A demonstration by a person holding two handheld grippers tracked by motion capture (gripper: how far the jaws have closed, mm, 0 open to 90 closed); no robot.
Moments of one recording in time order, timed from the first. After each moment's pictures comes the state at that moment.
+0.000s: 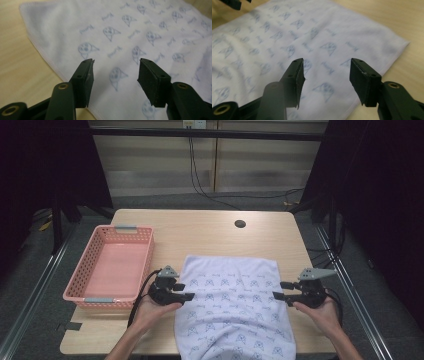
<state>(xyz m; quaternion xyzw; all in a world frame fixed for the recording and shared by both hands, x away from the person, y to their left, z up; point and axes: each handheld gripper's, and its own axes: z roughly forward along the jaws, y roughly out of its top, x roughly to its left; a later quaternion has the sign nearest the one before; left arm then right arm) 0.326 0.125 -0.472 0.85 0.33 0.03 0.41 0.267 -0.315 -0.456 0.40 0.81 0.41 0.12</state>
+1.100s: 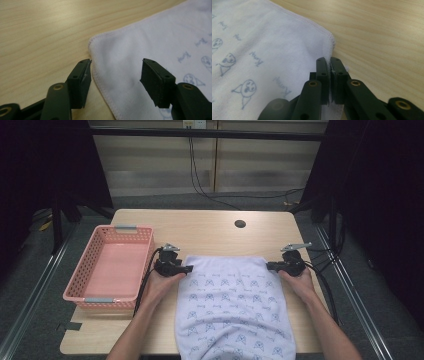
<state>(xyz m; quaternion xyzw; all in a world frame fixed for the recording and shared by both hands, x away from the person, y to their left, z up) 0.414 0.120 -0.501 0.81 0.41 0.08 0.40 0.384 -0.318 -0.505 0.46 0.80 0.38 0.12</state>
